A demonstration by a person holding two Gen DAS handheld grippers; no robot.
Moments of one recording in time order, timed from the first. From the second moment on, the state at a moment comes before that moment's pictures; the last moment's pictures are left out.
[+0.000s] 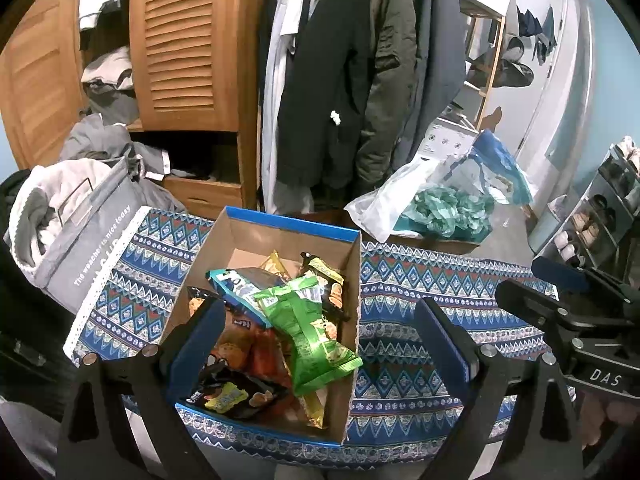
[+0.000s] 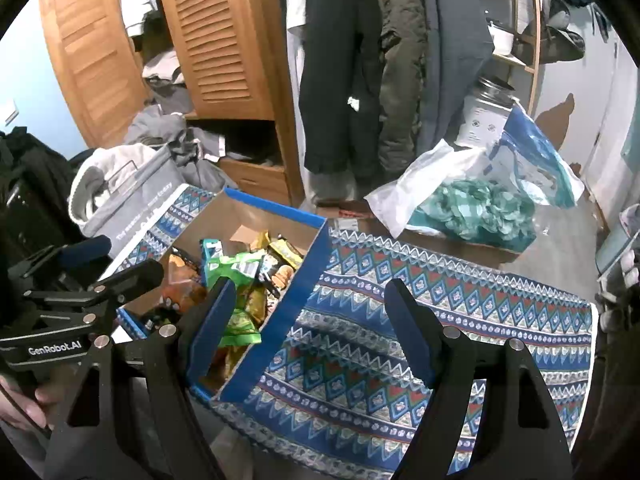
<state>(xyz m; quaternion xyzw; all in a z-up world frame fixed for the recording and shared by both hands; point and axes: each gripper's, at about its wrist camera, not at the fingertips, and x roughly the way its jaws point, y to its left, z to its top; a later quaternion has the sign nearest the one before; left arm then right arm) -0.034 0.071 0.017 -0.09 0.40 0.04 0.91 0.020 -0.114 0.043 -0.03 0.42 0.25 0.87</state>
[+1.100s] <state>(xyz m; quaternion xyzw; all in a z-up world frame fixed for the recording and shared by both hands) -0.036 0.064 0.024 -0.07 0.40 0.05 0.91 0.021 -0.124 0.044 -0.03 0.42 0.24 0.87</state>
